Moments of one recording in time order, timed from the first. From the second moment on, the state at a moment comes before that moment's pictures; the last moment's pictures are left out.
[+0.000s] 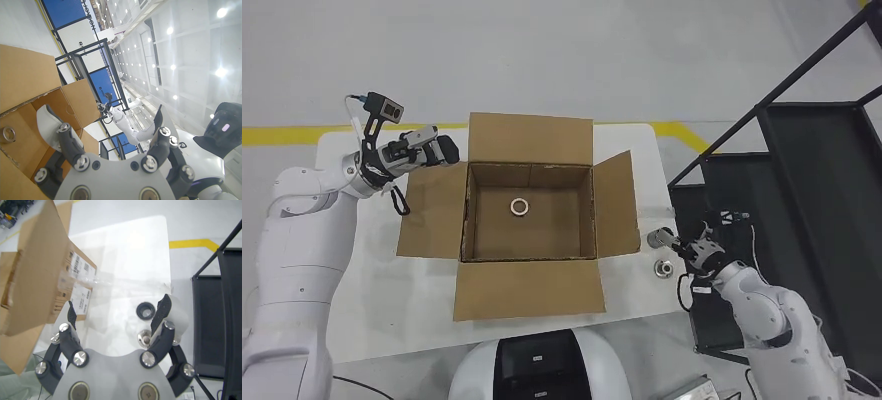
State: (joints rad) left arm 0.77 -1.14 -1.32 -1.03 -0.60 -0.43 -1.33; right arm -1.88 -1.16 1.79 -1.87 -0.77 -0.26 0.49
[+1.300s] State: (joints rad) left arm 0.77 -1.14 -1.32 -1.03 -0.60 -0.43 -1.33; right arm -1.70 -1.15 1.61 -1.52 -1.02 -0.16 0.63
